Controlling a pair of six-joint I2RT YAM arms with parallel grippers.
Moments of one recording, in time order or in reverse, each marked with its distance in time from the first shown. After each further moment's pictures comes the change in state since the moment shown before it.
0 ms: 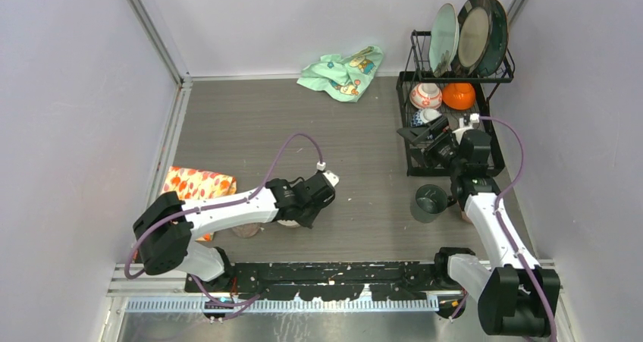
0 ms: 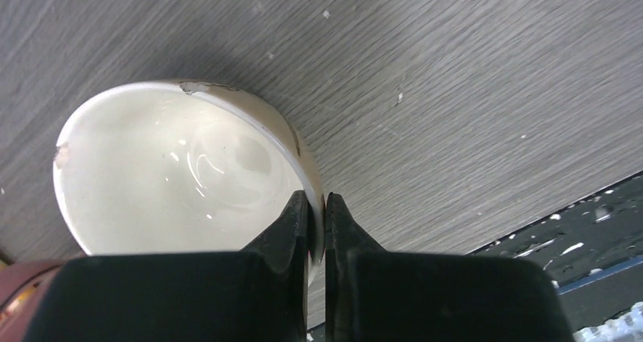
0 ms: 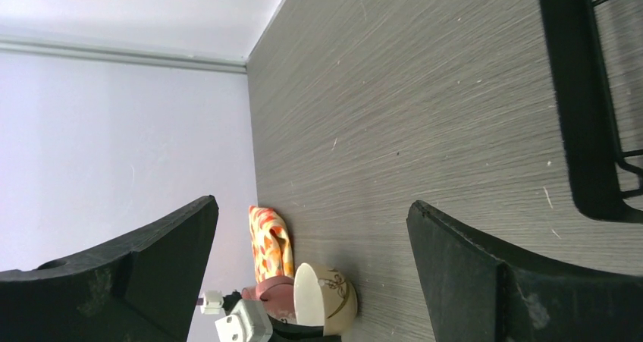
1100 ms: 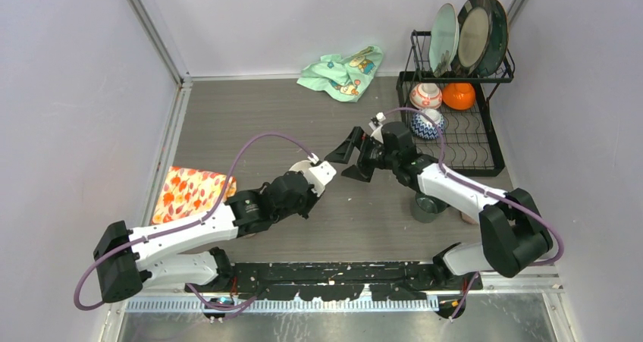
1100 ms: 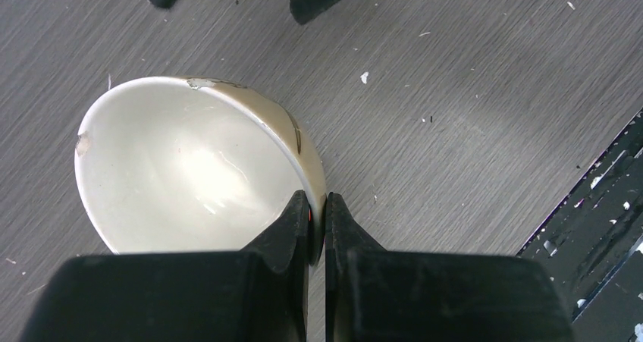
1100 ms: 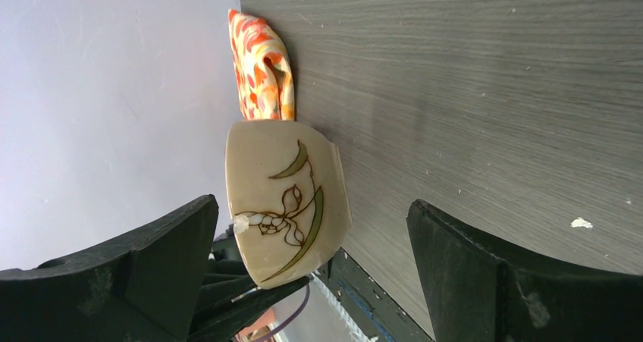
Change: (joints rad) left arm -0.011 -0.345 -0.146 0.387 -0.016 0.330; right arm 0.568 0.416 0.187 0.058 -0.006 0.041
